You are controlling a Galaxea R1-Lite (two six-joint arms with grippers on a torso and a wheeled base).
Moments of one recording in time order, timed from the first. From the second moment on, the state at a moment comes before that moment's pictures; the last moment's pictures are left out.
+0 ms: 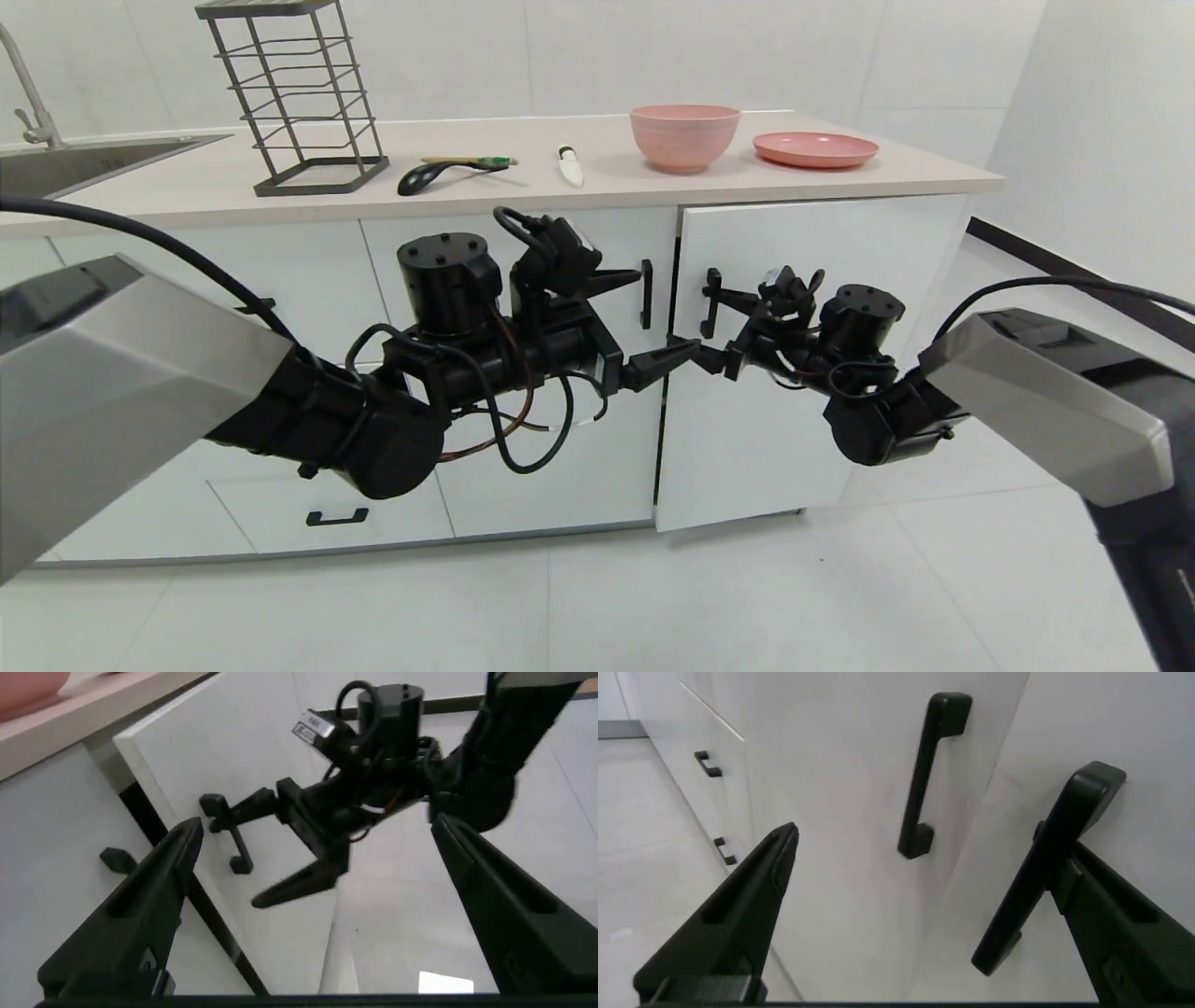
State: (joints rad) left arm -0.58 2.06 -1.11 -1.01 -0.55 0.22; right arm 0.30 2.49 -1.31 -1.28 0.77 -0.12
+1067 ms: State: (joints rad) left arm -0.70 2.49 -1.80 -0.93 -0.53 0.09; right arm 0.27 2.16 -0.72 -1.45 0.79 -0.12
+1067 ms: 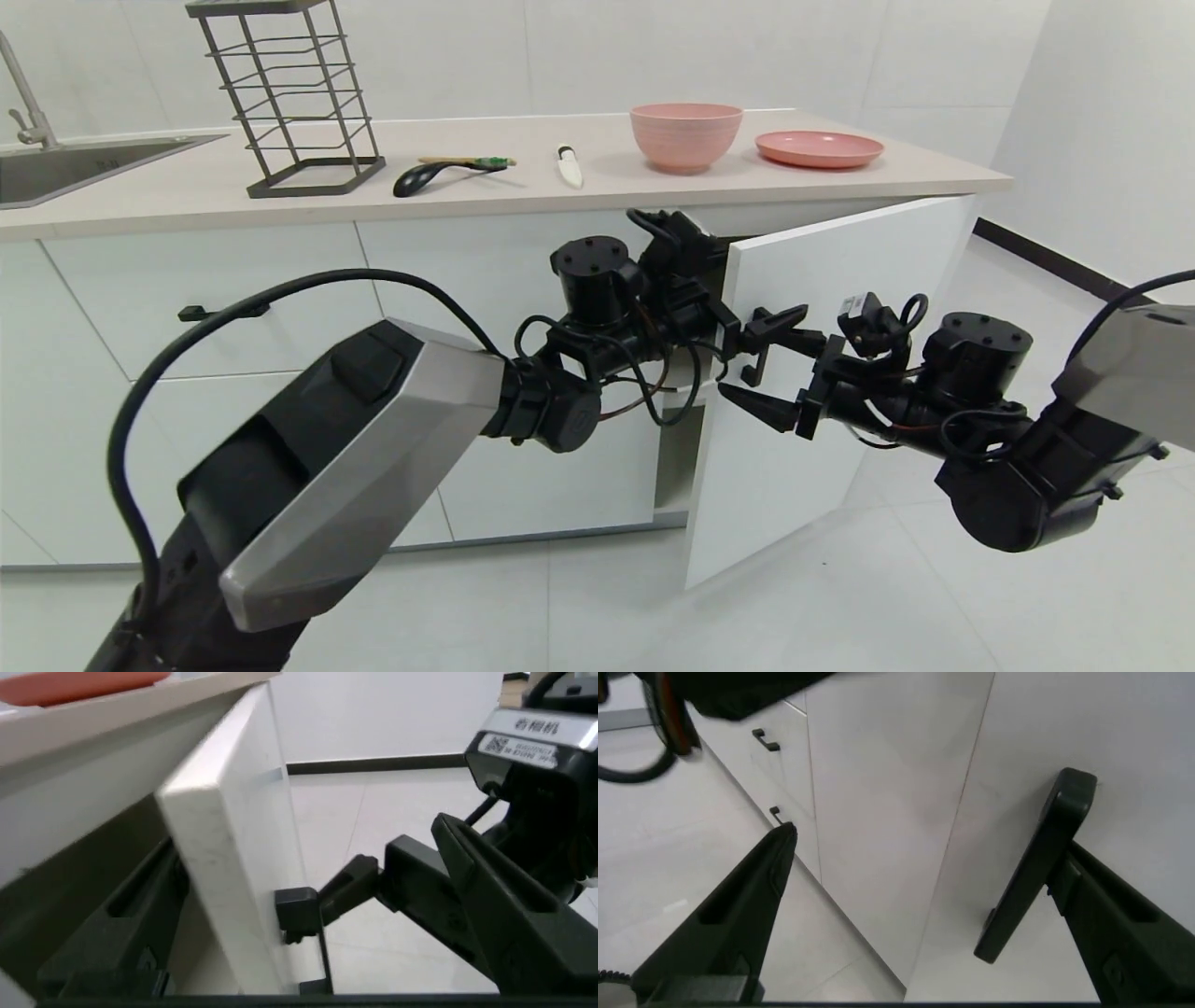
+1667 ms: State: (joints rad) left arm -0.72 2.53 -1.84 -0.93 -0.51 0.09; right arm 0.13 2.20 -0.72 -1.47 0.80 -0.15
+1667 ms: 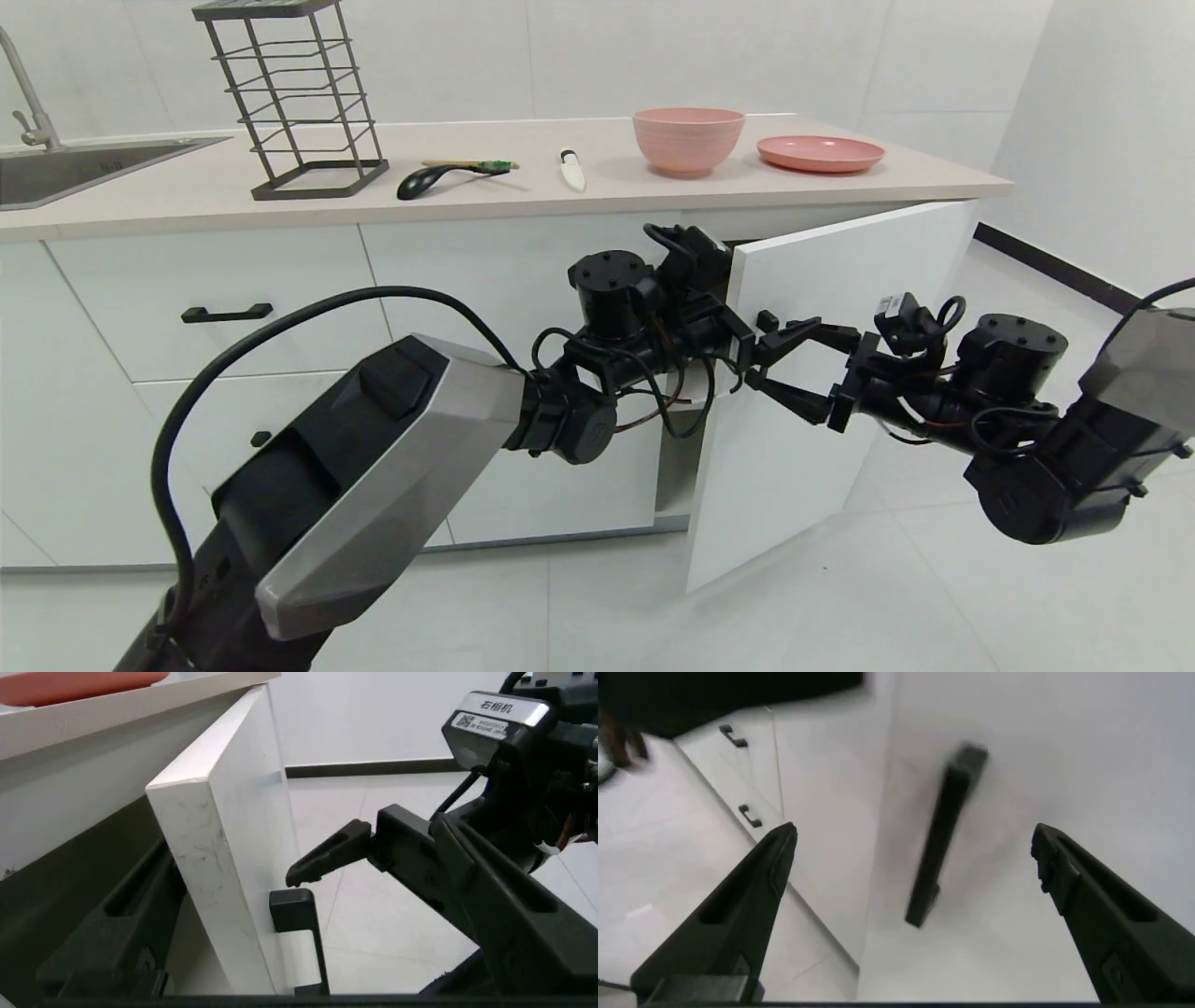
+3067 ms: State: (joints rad) left arm -0.81 2.56 -1.92 -0.73 -0.39 0.20; right arm 0.01 1.45 -0.10 -1.44 0.70 -0.16
